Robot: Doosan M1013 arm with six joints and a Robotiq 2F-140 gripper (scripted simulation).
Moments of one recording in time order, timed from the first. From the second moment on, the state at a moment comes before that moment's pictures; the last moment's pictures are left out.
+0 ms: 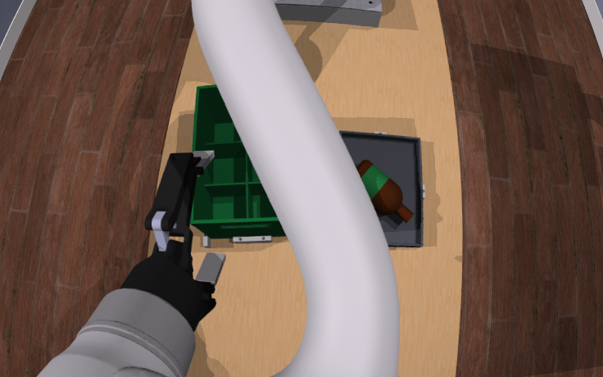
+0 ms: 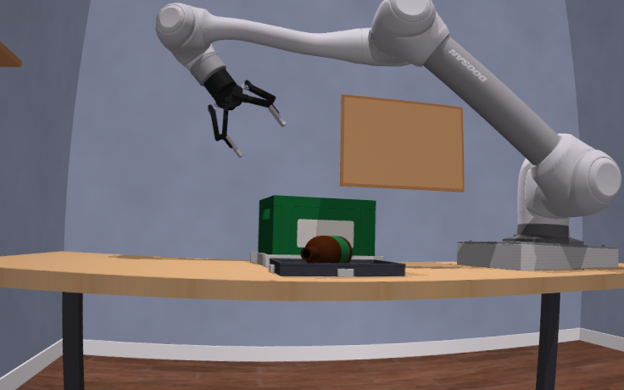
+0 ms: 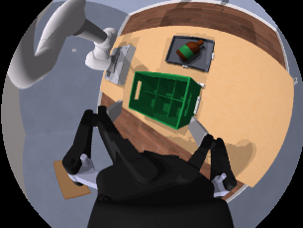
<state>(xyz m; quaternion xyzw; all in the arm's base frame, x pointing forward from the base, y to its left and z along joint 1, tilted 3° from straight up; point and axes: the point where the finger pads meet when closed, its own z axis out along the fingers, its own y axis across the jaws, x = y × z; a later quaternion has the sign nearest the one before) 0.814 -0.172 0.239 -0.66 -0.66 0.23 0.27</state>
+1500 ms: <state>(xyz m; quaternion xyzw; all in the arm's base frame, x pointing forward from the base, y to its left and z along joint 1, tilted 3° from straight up) 0.790 0.060 0.153 -0.84 -0.52 0.12 0.07</state>
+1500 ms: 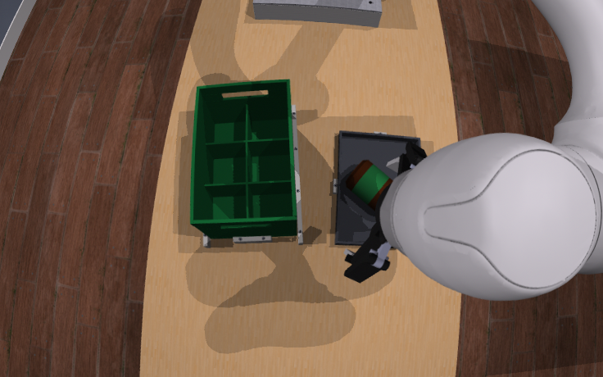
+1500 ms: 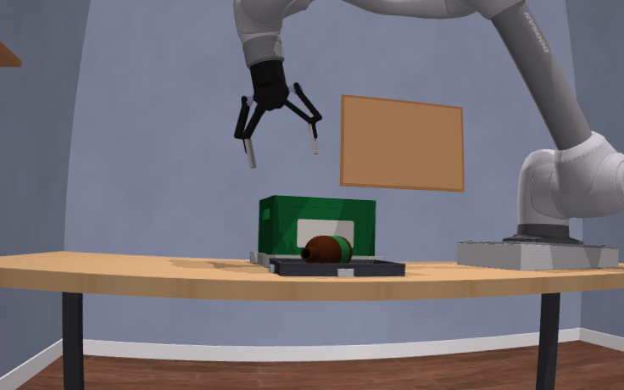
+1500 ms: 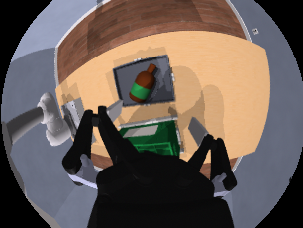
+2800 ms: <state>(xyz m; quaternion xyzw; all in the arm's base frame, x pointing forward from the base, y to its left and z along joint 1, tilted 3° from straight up) 0.742 0.159 0.124 -0.91 -0.41 0.01 0.02</state>
